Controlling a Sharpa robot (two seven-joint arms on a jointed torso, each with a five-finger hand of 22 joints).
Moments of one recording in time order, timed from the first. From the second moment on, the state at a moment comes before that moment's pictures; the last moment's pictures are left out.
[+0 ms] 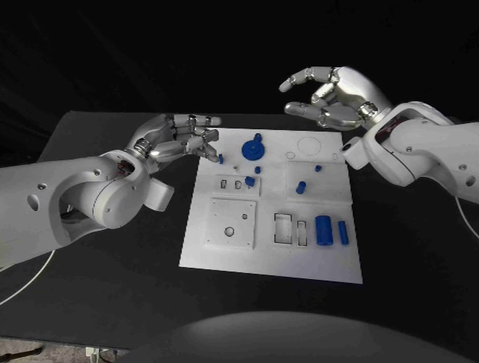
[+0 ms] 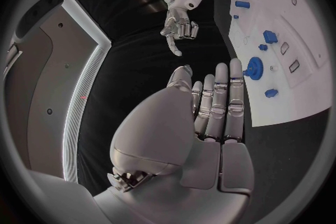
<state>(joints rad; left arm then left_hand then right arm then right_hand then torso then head) 1.34 -0.98 -0.23 1.74 -0.16 -0.35 0.40 1.60 0.07 -0.14 0.29 0.46 0.75 0.16 0.18 0.07 0.69 0.13 0.94 0.21 0.92 0.08 0.93 0.18 0.17 0.95 0.19 0.71 0.32 1.41 -0.89 -0.20 1.54 -0.74 -0.41 0.52 1.09 0.01 -0.16 0.29 0.05 0.57 0.11 0.48 0.37 1.47 0.04 1.57 1.31 1.47 0.00 1.57 1.31 0.06 1.33 0.11 1.34 1.31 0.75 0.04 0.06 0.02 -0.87</state>
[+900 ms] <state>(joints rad) 1.52 -0.88 -0.23 1.68 -0.56 -0.08 -0.60 0.99 0.15 -0.37 0.29 0.25 1.07 0.05 0.38 0.19 1.46 -0.01 1.57 1.31 1.47 -0.06 1.57 1.31 0.05 1.46 0.05 1.50 1.31 1.41 -0.97 -0.23 1.64 -0.66 -0.22 0.18 1.11 0.15 -0.23 0.29 0.15 0.66 0.11 0.52 0.36 1.47 0.04 1.57 1.31 1.47 0.00 1.57 1.31 0.05 1.45 0.11 1.46 1.31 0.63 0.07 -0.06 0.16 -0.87</state>
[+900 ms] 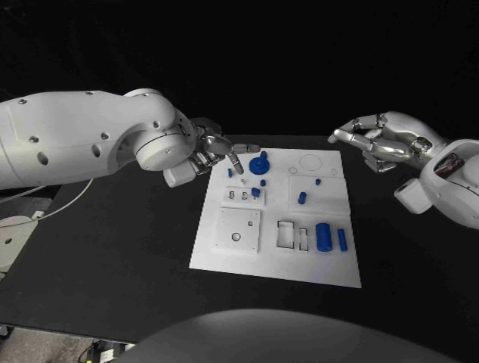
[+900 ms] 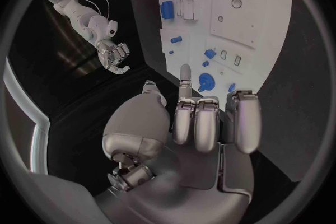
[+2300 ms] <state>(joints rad) 1.33 -0.89 -0.23 1.57 0.09 -0.31 -0.70 1.13 0.19 -0.37 0.28 0.52 1.02 0.10 0.20 0.16 1.47 0.02 1.57 1.31 1.47 -0.04 1.57 1.31 0.04 1.47 0.07 1.53 1.31 1.37 -0.85 -0.24 1.63 -0.46 -0.12 0.02 1.22 0.20 -0.27 0.29 0.38 0.66 0.12 0.50 0.34 1.46 0.05 1.57 1.31 1.47 0.00 1.57 1.31 0.05 1.40 0.12 1.42 1.31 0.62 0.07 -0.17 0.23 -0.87</state>
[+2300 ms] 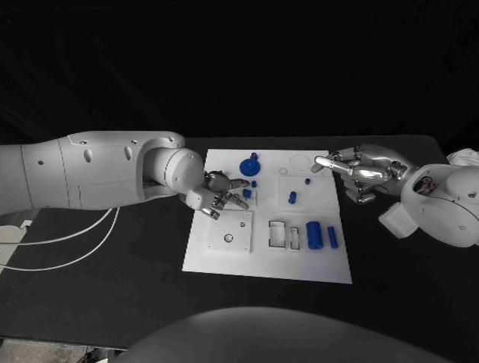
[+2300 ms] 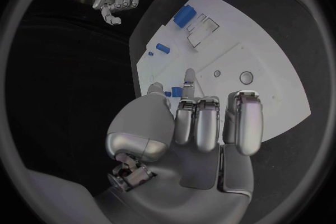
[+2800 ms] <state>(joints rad) 1.33 -0.85 -0.23 1.49 0.12 -0.36 -0.70 1.15 0.19 -0.36 0.28 0.50 1.02 0.10 0.19 0.16 1.47 0.02 1.57 1.31 1.47 -0.04 1.57 1.31 0.04 1.47 0.07 1.53 1.31 1.36 -0.86 -0.24 1.62 -0.43 -0.11 0.00 1.23 0.20 -0.27 0.29 0.39 0.66 0.12 0.50 0.33 1.46 0.05 1.58 1.31 1.47 0.00 1.57 1.31 0.05 1.38 0.12 1.41 1.31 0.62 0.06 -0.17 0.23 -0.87</state>
